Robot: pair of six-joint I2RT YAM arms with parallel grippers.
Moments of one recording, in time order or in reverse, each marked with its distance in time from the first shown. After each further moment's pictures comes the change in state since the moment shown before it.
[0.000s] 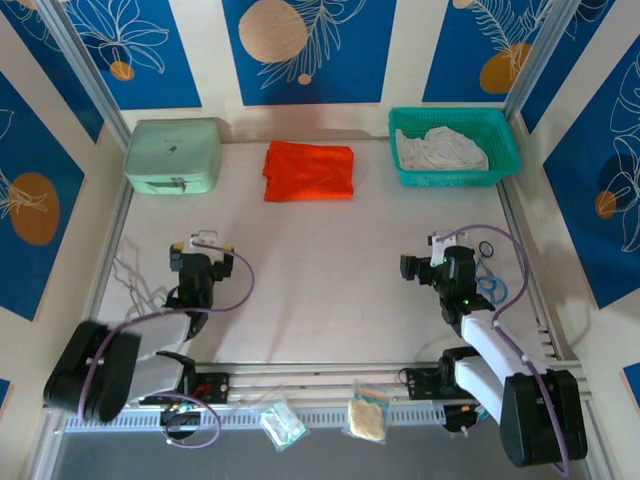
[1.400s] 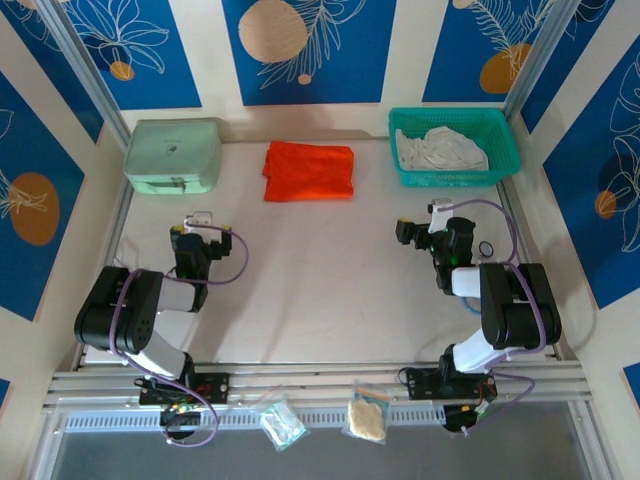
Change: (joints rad) left arm 0.156 0.278 0.151 0.177 0.218 -0.048; right arm -0.085 0.593 0.177 0.593 -0.209 0.037
